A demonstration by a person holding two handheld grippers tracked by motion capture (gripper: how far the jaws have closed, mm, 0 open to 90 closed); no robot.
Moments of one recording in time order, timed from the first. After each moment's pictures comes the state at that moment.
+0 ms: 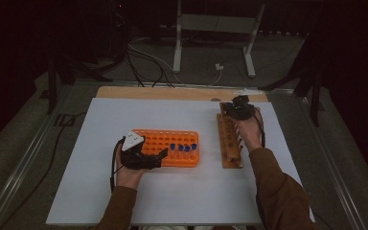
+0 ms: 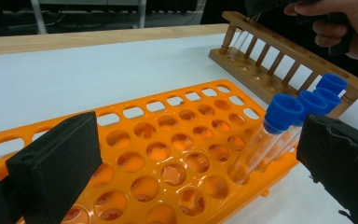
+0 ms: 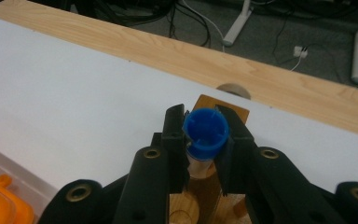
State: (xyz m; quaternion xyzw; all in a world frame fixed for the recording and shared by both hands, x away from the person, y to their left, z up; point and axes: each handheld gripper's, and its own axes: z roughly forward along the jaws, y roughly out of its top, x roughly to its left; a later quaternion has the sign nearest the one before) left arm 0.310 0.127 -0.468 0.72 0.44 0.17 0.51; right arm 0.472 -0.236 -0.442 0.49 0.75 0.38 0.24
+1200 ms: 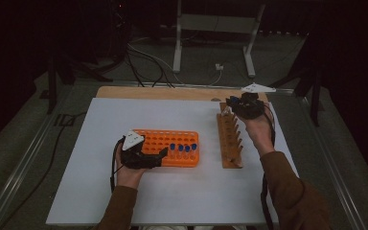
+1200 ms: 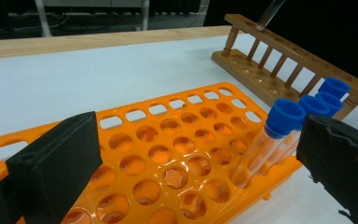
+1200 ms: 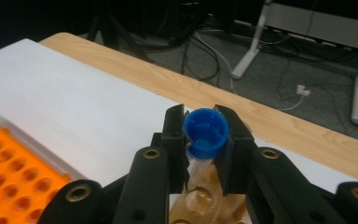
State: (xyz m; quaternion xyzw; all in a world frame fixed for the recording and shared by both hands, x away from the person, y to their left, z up) left arm 0.310 0.126 -0.465 0.72 0.44 0.18 0.51; right arm 0.432 -0.240 -0.387 0.43 0.75 0.43 0.25
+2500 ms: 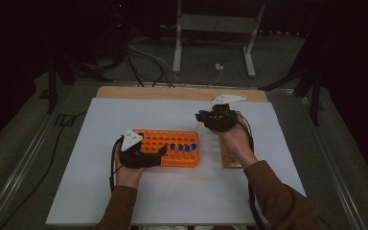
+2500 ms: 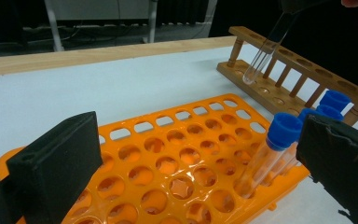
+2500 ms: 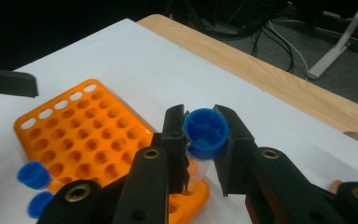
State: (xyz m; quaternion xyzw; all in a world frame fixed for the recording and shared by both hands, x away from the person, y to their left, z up) left arm 0.308 0.127 -0.460 0.71 0.43 0.20 0.51; right arm 0.396 -0.161 -0.390 0.35 0.81 0.44 0.16
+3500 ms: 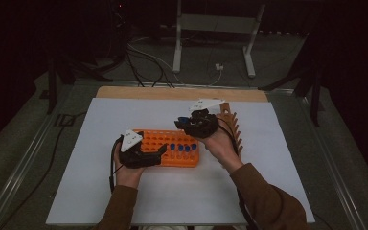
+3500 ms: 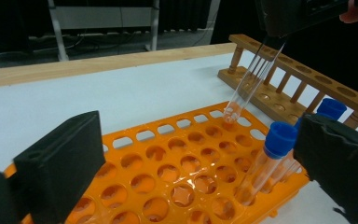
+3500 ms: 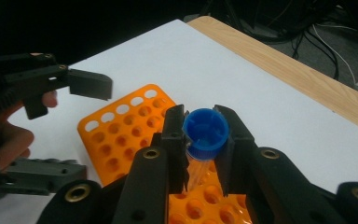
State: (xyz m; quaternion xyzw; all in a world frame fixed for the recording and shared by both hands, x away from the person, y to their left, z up) left arm 0.306 0.126 -0.456 0.71 0.43 0.22 0.51; right arm 0.376 -0.107 -0.385 0.30 0.83 0.46 0.12
